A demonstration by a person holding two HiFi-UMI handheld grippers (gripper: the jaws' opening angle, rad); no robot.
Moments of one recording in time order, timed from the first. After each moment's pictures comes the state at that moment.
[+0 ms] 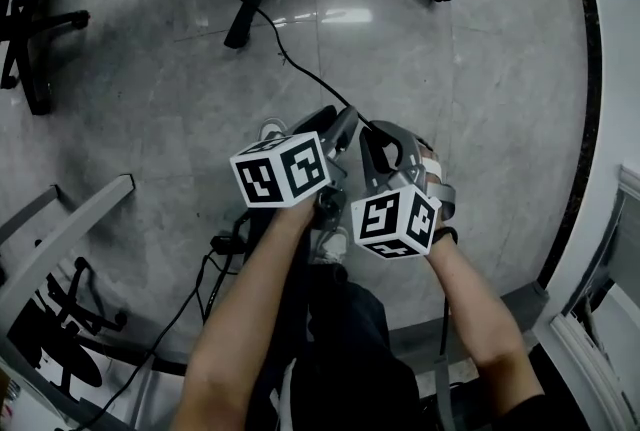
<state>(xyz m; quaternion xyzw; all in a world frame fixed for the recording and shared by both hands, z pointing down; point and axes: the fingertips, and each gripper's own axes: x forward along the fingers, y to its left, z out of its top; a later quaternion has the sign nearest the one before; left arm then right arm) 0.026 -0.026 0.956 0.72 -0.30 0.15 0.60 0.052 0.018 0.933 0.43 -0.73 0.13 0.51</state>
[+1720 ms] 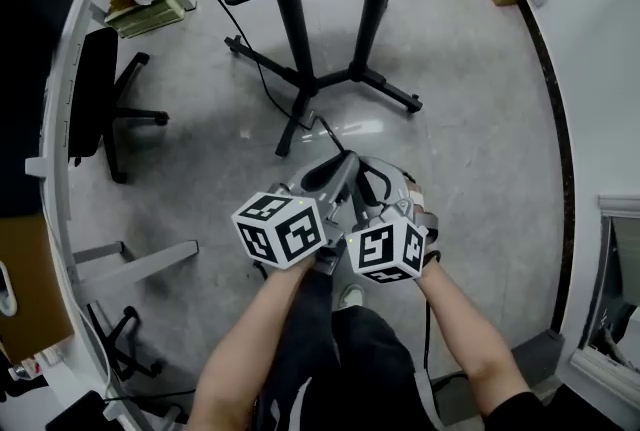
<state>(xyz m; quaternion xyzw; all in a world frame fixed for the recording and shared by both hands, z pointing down) 0.030 -0.096 0.612 0.87 -0.24 0.03 0.44 0.029 -0.071 0.652 0.52 -0.76 0.02 0.37</state>
